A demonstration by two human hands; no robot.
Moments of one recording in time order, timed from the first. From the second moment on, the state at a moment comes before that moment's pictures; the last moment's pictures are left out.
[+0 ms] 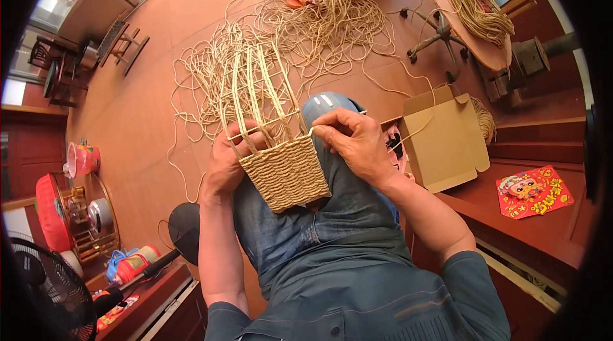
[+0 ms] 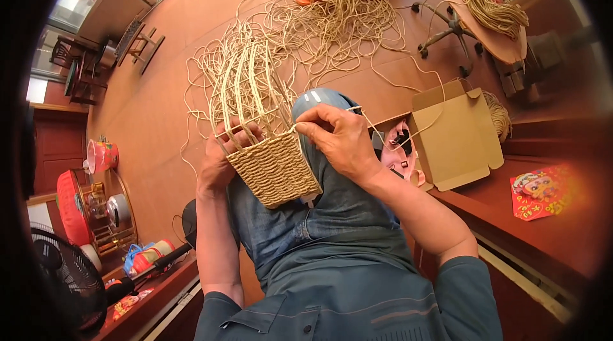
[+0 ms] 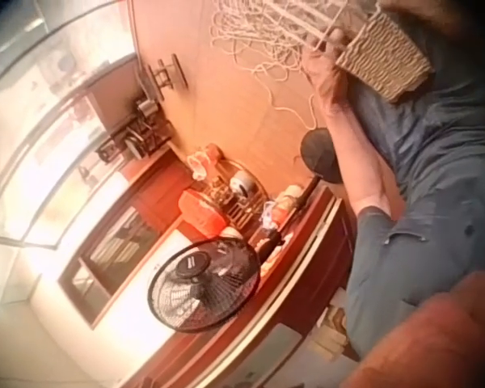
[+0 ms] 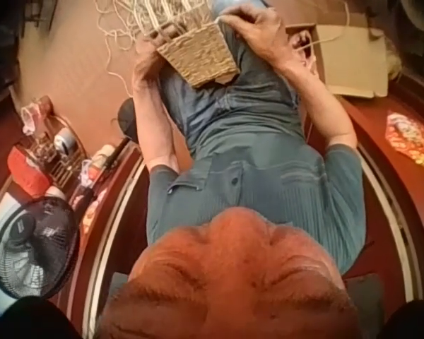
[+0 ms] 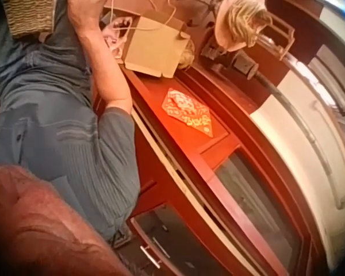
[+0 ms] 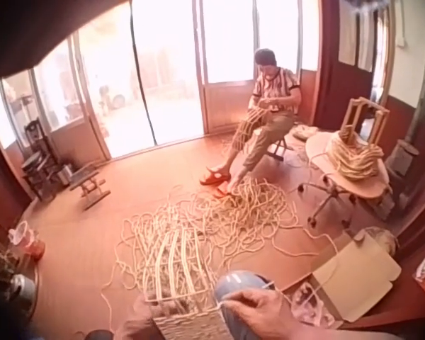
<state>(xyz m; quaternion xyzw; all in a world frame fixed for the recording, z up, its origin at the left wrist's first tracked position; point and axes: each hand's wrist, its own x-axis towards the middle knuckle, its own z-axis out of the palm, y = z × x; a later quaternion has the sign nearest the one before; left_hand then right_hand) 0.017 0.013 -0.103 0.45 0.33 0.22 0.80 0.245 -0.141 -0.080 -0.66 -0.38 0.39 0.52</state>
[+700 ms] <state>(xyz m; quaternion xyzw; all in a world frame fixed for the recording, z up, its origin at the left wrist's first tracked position) 0.076 0.041 -0.119 0.34 0.07 -0.05 0.94 0.230 -0.141 -0.079 -0.66 -0.25 0.56 0.44</state>
